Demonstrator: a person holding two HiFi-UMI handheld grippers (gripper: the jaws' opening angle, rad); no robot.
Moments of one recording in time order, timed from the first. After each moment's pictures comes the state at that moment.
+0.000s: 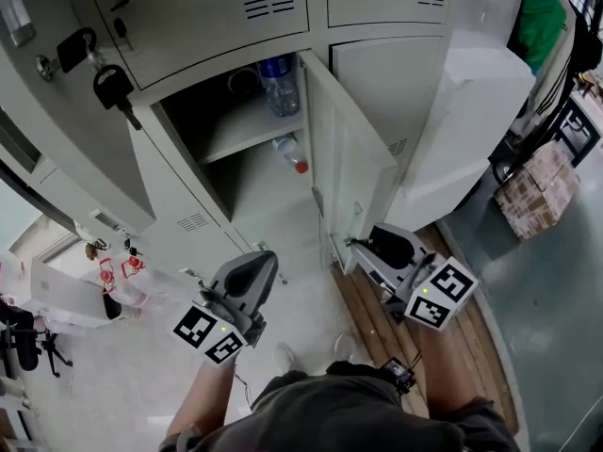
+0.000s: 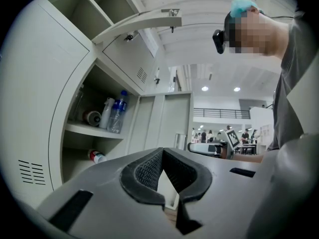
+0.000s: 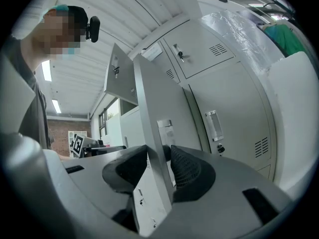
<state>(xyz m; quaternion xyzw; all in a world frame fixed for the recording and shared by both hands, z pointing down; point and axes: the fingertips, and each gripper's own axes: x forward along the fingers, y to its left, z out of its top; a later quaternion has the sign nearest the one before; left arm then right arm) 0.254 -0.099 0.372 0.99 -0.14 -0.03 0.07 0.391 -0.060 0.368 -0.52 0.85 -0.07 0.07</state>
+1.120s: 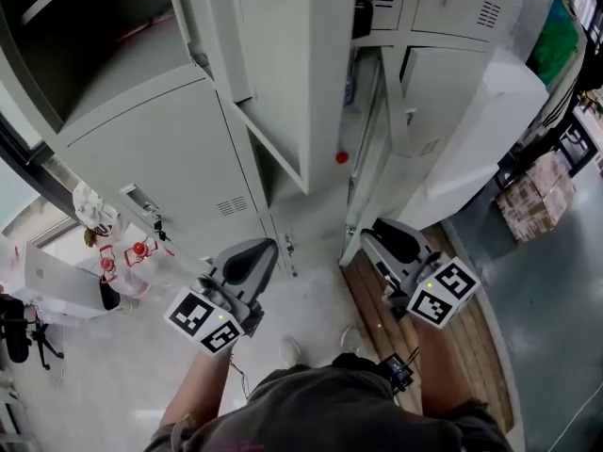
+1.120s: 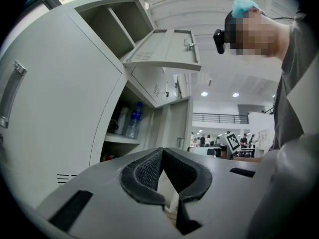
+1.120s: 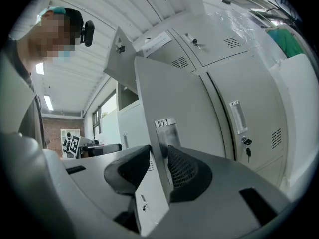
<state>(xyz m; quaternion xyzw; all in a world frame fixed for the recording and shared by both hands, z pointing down) 0.145 -0.143 0.366 0.99 -0.14 -0.06 0.08 0.294 -0.099 0.367 -0.55 0.83 -0.08 0.06</state>
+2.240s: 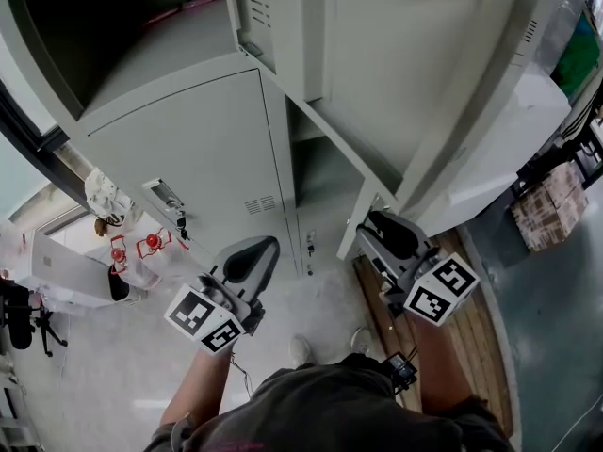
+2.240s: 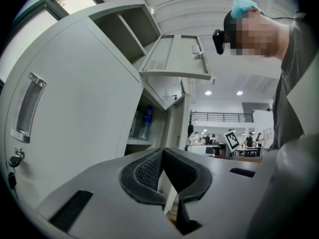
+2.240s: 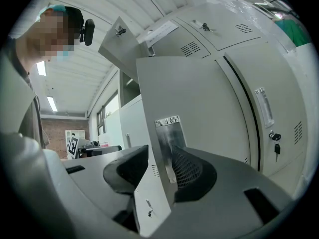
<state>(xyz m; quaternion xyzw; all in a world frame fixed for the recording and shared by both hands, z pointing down) 0.097 -0.178 0.369 0.98 -0.16 -0.05 0.07 0.240 -0.150 0.366 -0.52 0.85 -0.08 0.06</state>
